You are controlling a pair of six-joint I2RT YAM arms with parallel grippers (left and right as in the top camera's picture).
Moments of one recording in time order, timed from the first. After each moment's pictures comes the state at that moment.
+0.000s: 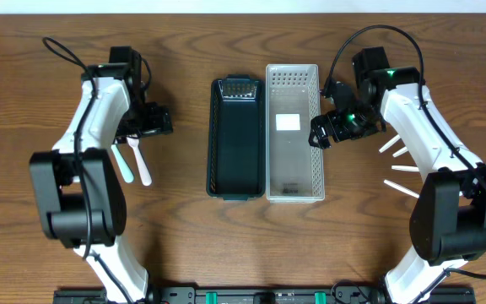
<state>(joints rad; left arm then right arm) 0.03 1.98 1.49 -1.05 -0.03 -0.20 0.14 1.87 1.45 -1.07 -0.33 -0.19</state>
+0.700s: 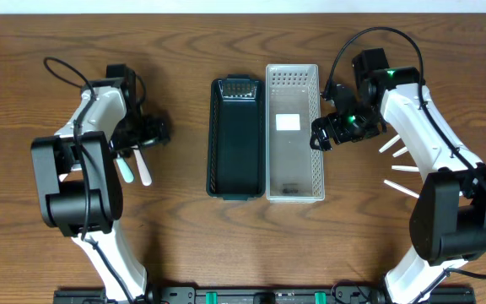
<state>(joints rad) 0.09 2.06 1.38 -0.93 0.03 -0.25 0.14 1.87 1.45 -1.10 -0.32 -0.19</state>
